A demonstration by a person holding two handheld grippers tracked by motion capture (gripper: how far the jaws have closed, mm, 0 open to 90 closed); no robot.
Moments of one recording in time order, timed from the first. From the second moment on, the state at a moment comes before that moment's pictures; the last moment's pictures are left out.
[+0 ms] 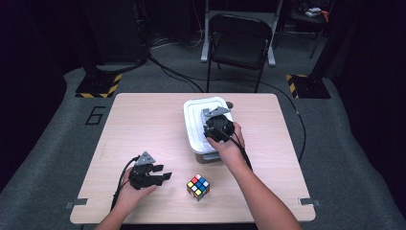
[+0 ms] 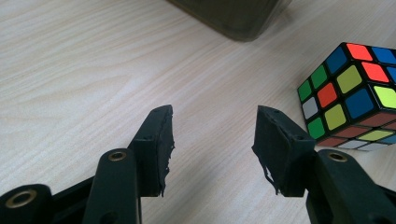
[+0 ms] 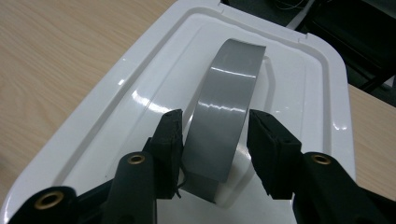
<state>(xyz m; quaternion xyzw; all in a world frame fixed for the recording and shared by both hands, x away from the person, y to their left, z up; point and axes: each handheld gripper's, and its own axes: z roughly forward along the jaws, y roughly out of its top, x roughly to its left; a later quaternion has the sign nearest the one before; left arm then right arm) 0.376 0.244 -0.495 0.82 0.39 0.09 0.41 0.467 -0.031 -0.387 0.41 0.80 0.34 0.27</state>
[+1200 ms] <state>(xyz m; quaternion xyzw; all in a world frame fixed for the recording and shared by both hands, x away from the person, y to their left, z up) 0.376 0.244 -0.496 0.81 0.40 0.09 0.41 0.445 -0.070 -0.387 0.37 0.83 0.35 0.23</state>
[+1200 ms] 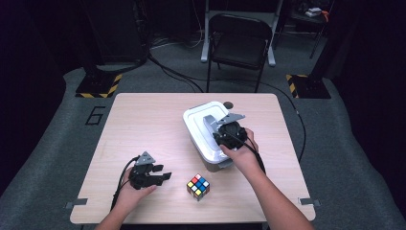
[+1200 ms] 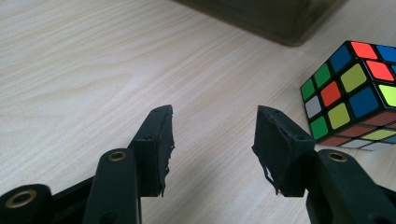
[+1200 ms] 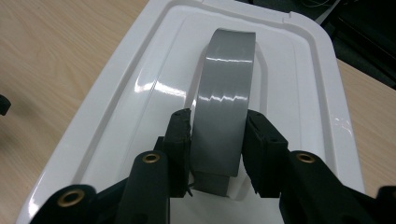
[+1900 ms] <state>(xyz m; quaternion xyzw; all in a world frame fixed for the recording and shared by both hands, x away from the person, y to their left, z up) 0.377 0.244 -0.496 0.82 0.40 0.09 0.41 0.444 -0.071 -0.379 0.38 0.82 0.36 0.25</state>
